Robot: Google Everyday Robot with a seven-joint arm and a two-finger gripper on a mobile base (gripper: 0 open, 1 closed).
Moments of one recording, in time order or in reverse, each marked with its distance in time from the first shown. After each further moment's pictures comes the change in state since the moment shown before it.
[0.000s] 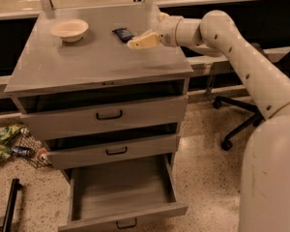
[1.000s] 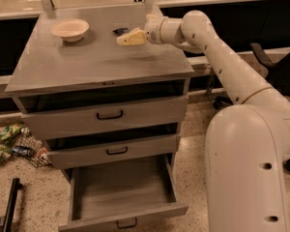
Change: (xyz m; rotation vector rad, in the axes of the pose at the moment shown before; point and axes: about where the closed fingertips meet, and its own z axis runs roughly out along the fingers) arm 0.018 -0.022 0.062 0.030 0.022 0.088
